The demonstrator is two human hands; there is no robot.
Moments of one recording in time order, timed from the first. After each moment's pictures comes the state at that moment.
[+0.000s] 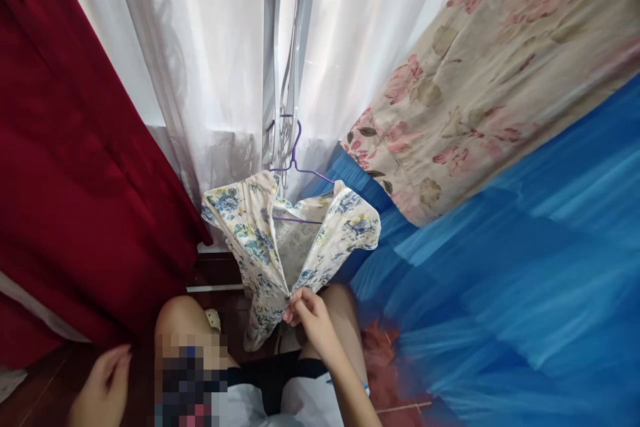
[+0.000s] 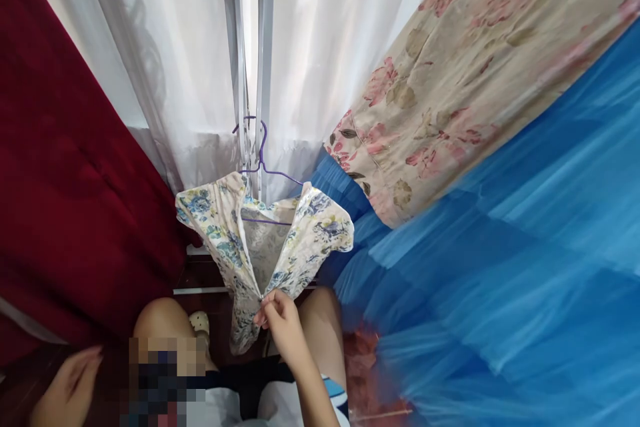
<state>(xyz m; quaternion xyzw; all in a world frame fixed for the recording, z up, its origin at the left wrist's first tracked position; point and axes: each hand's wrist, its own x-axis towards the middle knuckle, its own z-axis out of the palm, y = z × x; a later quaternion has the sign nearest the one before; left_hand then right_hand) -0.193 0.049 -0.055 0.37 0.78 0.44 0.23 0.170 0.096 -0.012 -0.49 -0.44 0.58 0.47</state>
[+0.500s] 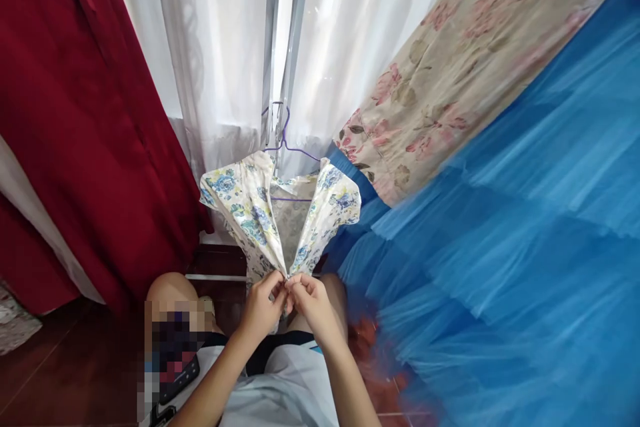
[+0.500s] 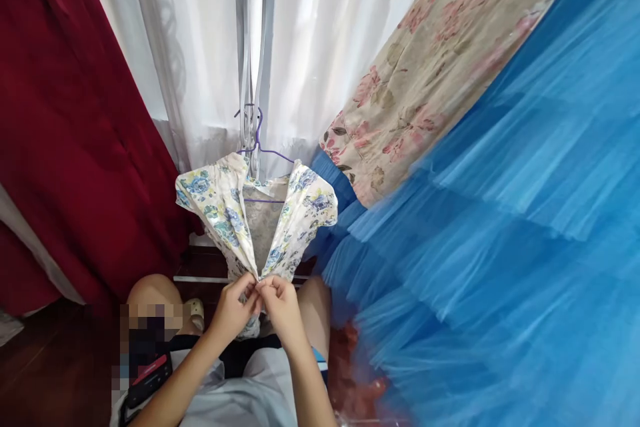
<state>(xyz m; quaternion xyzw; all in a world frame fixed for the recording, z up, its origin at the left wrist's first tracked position) 0.068 0.052 -0.036 0.70 0.45 0.46 0.31 0.193 0.042 0.015 -0.46 -0.48 0.56 0.50</state>
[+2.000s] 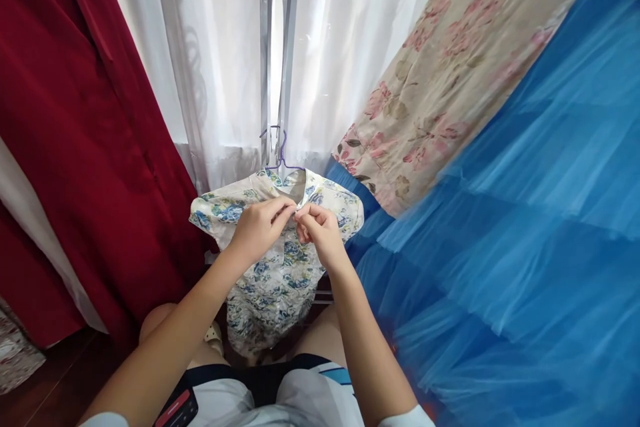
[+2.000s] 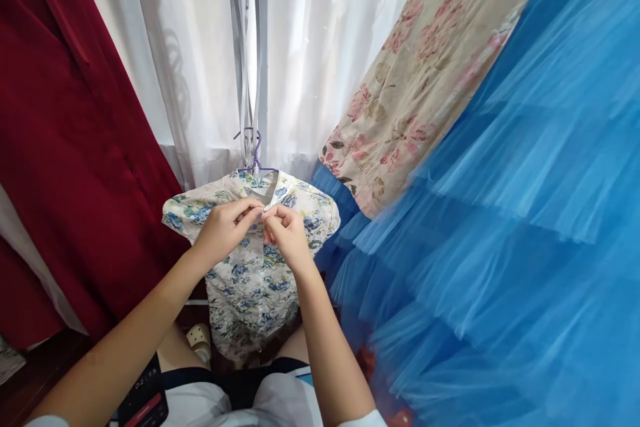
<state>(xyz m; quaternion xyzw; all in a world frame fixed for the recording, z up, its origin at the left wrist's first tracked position) 0.033 0.142 0.162 0.81 0.34 0.47 0.06 0.194 0.131 0.148 -0.33 -0.59 0.44 0.59</state>
